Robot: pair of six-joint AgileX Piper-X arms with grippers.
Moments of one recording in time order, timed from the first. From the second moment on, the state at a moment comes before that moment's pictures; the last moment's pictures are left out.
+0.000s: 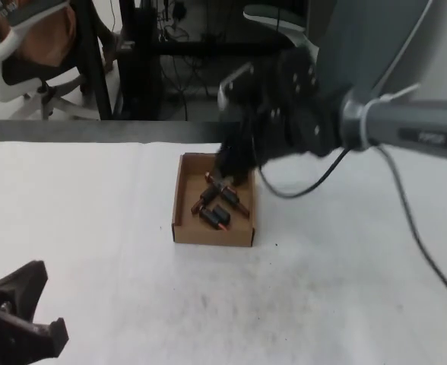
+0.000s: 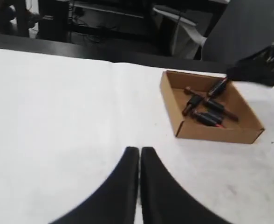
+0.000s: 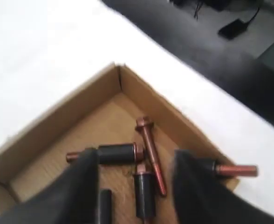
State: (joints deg) left arm -8.7 15.0 -8.1 17.4 3.2 -9.5; right arm 28.4 109.5 -79.1 12.9 -7.9 -10.3
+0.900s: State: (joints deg) left arm 7.9 17.4 -7.7 11.5 19.6 -4.9; right arm 22.2 20.0 -39.4 23.5 5.4 -13.9
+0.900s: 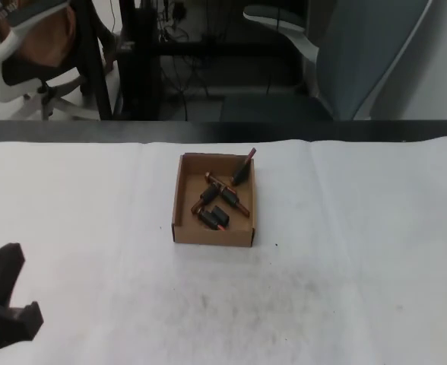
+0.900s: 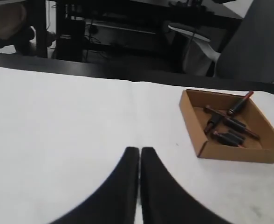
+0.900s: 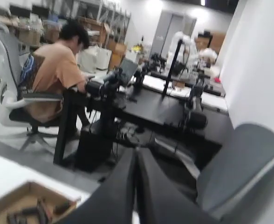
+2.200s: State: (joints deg) left arm -3.9 16.4 0.5 15.0 15.0 -5.7; right arm 22.2 15.2 0.6 12.5 15.0 9.5
